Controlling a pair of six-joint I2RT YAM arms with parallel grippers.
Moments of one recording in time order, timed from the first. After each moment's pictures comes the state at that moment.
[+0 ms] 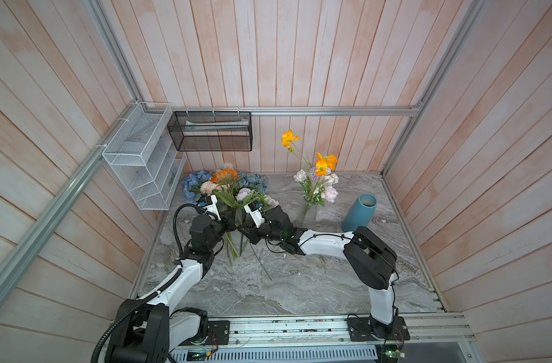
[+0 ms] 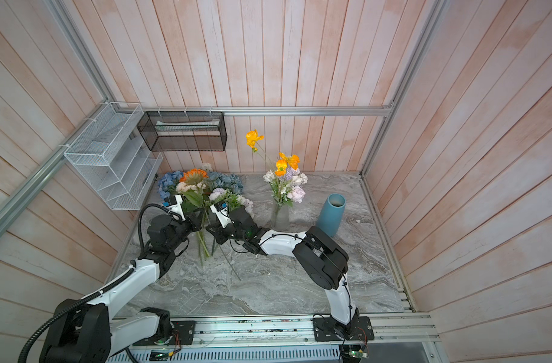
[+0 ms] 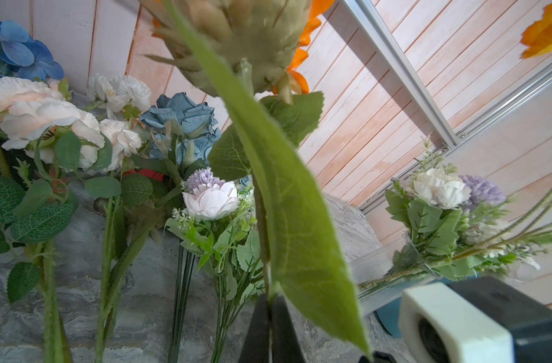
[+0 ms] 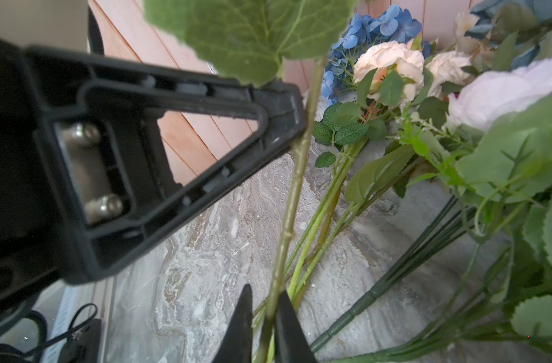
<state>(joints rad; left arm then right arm) -0.18 1.17 0.52 0.47 0.24 -0.57 0.94 2.00 1.26 0.45 -0.32 0.39</state>
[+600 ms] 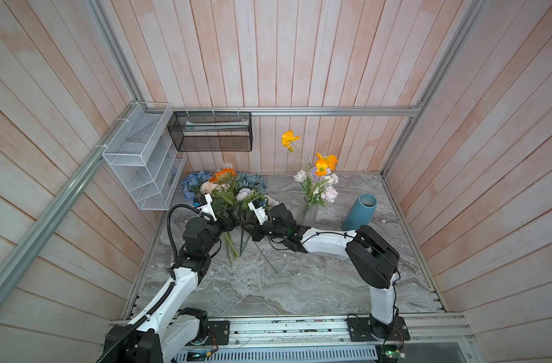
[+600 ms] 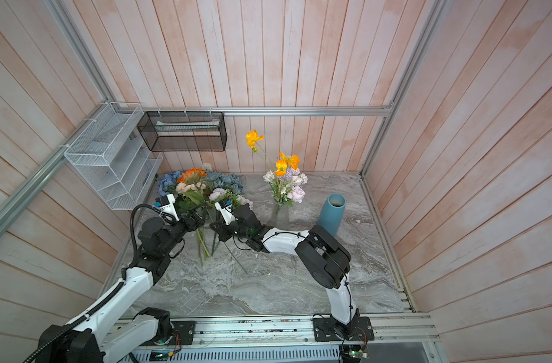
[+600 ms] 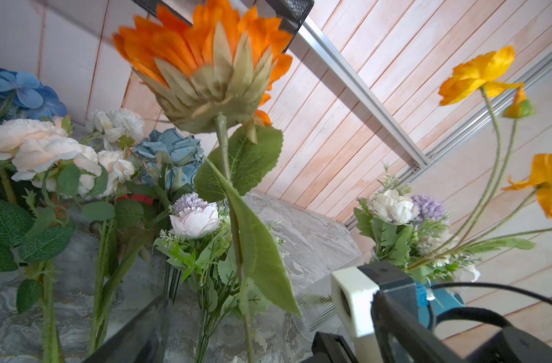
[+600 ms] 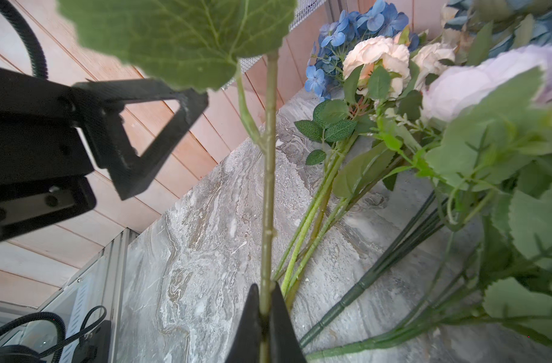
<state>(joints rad) -0.18 0.99 0.54 0.38 0.20 -0.59 0.90 1.96 1.24 0.43 -0.35 0.41</state>
